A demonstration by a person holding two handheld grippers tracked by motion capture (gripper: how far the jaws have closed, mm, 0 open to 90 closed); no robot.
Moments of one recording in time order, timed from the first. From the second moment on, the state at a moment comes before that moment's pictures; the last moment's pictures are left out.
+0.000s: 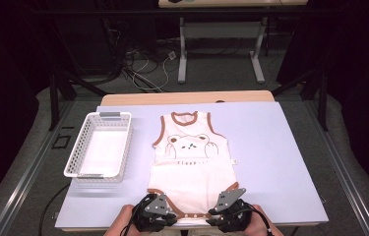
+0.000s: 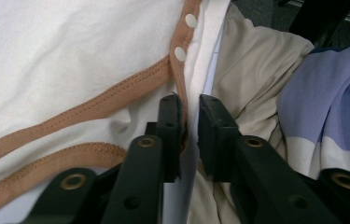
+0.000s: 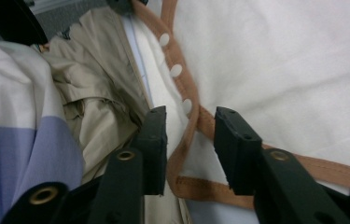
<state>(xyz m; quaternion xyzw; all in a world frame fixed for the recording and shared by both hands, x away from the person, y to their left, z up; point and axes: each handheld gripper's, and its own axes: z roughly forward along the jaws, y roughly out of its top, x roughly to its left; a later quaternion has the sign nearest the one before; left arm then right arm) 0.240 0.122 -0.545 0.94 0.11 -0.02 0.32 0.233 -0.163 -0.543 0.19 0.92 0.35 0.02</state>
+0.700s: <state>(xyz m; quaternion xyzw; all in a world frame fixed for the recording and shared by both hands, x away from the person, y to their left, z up) 0.266 0.172 -0.535 0.88 0.30 0.09 0.37 0.274 -0.222 -0.538 0.34 0.85 0.40 0.13</state>
